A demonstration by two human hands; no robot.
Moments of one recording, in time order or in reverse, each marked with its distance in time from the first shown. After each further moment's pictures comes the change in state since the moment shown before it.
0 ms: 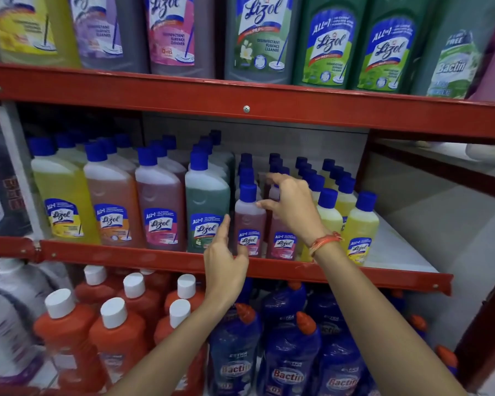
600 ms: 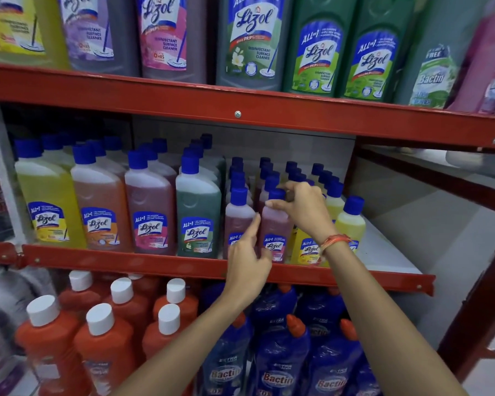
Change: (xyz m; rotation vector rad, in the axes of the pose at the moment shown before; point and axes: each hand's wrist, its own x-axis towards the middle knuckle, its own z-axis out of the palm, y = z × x) left_hand -0.004 0.018 0.035 -0.010 -0.227 0.112; right_hand -0.005 0.018 -0.027 0.022 -0.054 0.241
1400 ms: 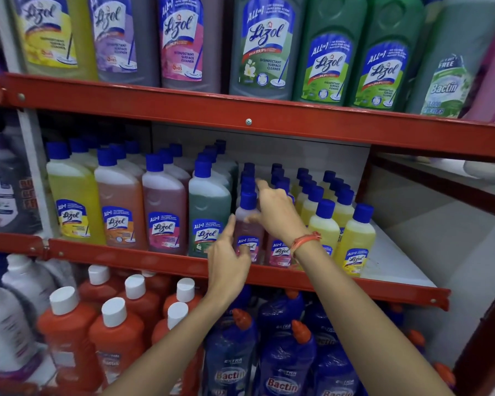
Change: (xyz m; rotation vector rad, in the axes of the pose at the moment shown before) left_hand -0.001 0.001 -0.032 0.104 0.233 -0.112; right_hand -0.004 -0.045 0.029 -0.135 -0.156 -0.215
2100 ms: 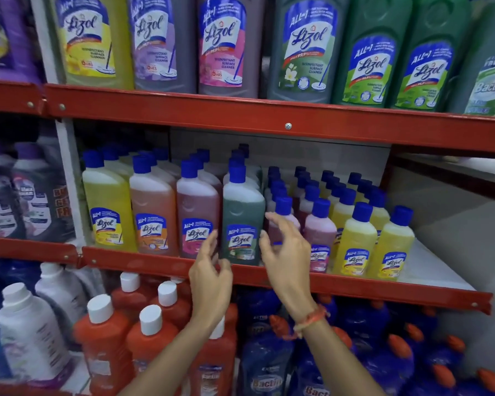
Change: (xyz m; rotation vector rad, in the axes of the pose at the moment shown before) left_hand 0.005 -0.052 -0.076 -0.107 0.132 -0.033; right_hand -0.055 -0.049 0.076 0.464 0.465 0.066
